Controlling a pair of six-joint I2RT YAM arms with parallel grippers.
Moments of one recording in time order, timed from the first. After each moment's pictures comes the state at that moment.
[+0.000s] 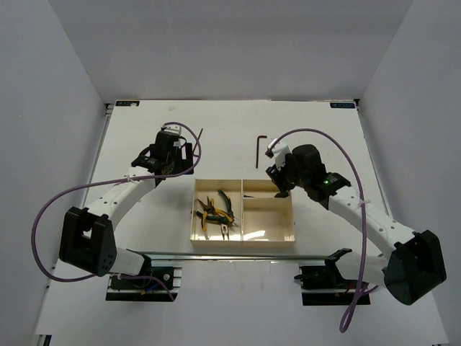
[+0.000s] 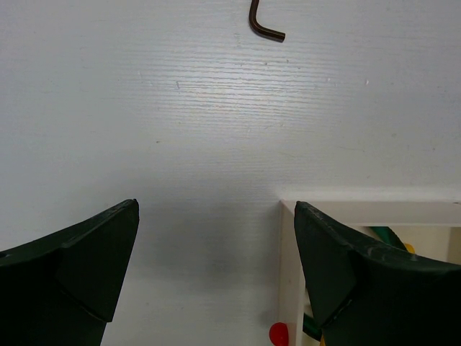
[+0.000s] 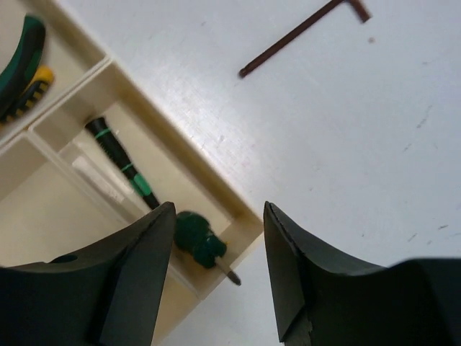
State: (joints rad) left arm -0.36 1.39 0.99 -0.41 -0.22 -0.26; right arm 0.55 1.17 0.82 -0.32 -0.12 -0.37
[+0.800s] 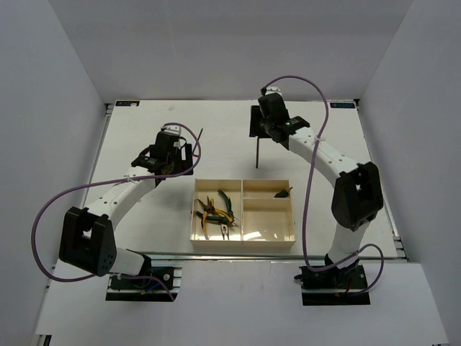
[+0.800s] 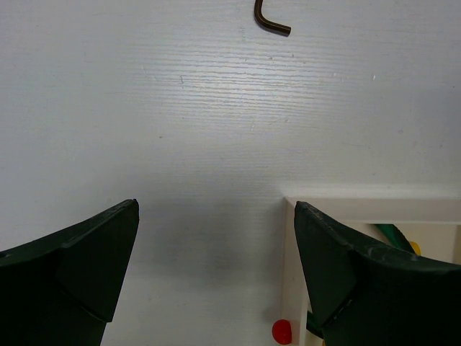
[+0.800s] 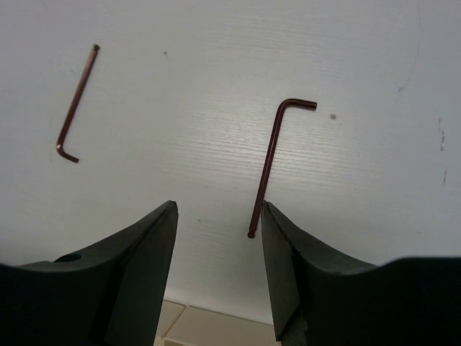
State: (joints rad) left arm -0.36 1.39 0.99 -0.42 -0.23 -0.26; right arm 0.55 1.78 1.55 -0.38 0.18 0.33
